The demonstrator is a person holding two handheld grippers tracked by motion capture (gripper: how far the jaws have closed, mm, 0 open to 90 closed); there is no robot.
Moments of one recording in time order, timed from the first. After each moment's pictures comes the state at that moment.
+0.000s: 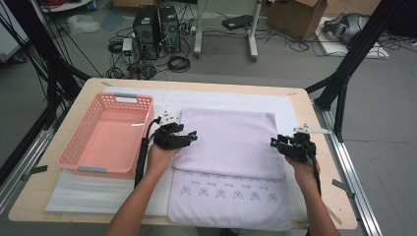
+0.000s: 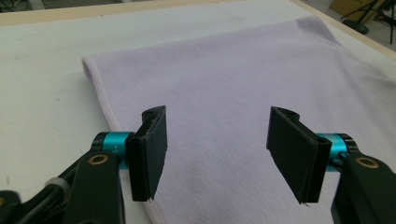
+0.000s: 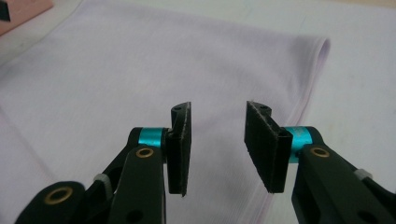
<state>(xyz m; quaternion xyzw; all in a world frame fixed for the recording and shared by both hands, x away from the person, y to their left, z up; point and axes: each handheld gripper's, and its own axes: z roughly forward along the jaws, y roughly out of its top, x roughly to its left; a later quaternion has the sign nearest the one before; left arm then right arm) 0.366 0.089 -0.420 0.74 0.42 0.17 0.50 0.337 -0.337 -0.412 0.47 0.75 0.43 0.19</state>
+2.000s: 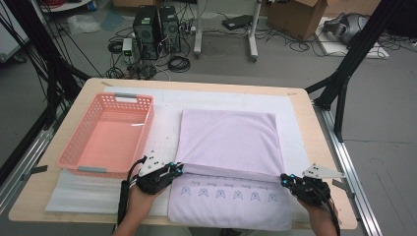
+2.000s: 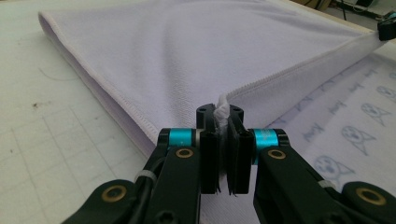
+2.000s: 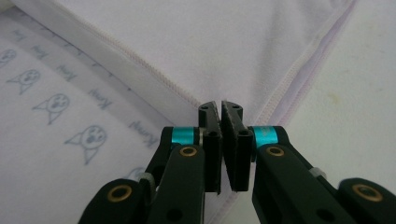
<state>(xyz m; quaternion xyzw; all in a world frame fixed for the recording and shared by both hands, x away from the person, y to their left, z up) 0.252 0.118 -0.440 0.76 0.35 0.17 0.52 0.227 -0.345 -0.427 0.43 0.78 0.41 0.18</state>
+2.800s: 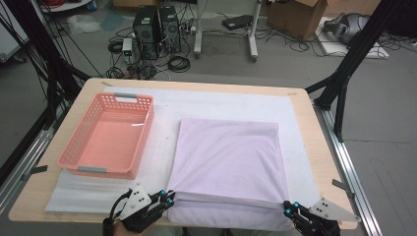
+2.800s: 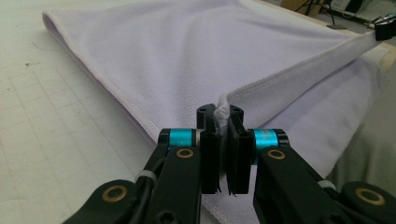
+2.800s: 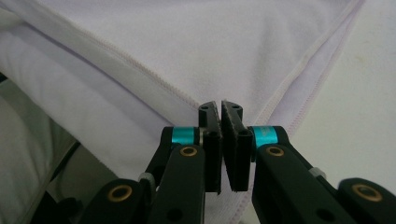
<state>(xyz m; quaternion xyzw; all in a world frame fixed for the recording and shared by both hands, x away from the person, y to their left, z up) 0.168 0.134 -0.436 0.75 0.34 0.17 0.54 0.139 -0.333 -0.422 0.43 0.77 0.42 0.20</state>
